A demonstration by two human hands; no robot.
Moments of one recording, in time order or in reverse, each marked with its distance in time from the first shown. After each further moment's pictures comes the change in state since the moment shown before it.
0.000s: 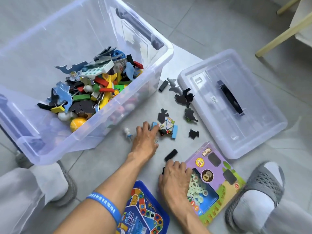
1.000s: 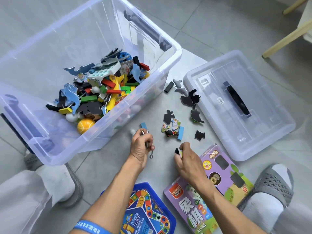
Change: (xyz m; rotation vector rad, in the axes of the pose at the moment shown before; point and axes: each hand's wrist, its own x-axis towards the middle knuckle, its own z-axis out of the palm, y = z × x) left_hand -0.020 -0.004 -0.020 -1.630 0.143 -0.518; right_hand 0.052 0.039 -0.025 0.451 0.022 -0.171
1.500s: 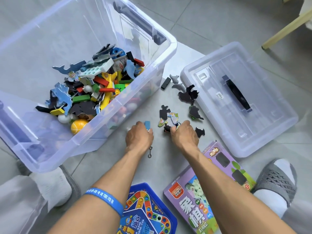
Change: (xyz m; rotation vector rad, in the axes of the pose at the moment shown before) left_hand 0.039 0.009 0.013 1.493 0.195 0.205; right_hand 0.081 -0.033 -0.016 0.017 0.019 0.417
